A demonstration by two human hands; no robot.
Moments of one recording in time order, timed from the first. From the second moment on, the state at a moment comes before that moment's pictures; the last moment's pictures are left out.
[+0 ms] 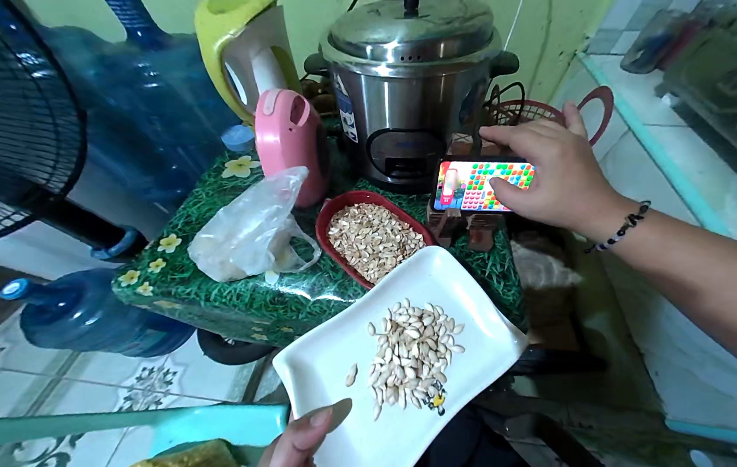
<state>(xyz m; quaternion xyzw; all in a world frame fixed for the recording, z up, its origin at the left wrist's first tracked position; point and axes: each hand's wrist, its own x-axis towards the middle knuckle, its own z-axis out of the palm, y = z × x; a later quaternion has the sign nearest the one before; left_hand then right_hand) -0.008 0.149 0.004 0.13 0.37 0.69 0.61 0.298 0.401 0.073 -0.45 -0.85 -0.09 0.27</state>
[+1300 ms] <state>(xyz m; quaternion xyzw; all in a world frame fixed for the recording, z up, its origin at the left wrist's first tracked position) -0.007 0.149 0.006 0.12 0.40 0.68 0.60 0.294 0.400 0.071 -0.46 -0.84 -0.10 0.28</state>
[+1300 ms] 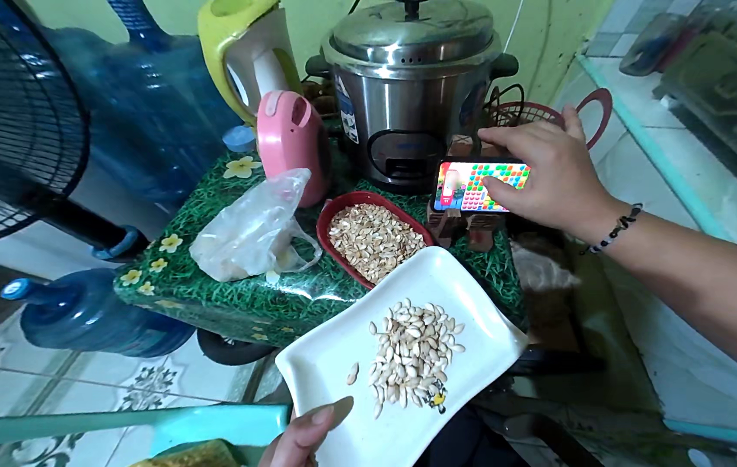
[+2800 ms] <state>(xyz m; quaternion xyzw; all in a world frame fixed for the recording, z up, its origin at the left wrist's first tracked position) -0.005 0.150 0.005 0.14 0.38 0.69 0.61 0.298 0.393 0.070 -0.45 -0.85 -0.13 0.22</state>
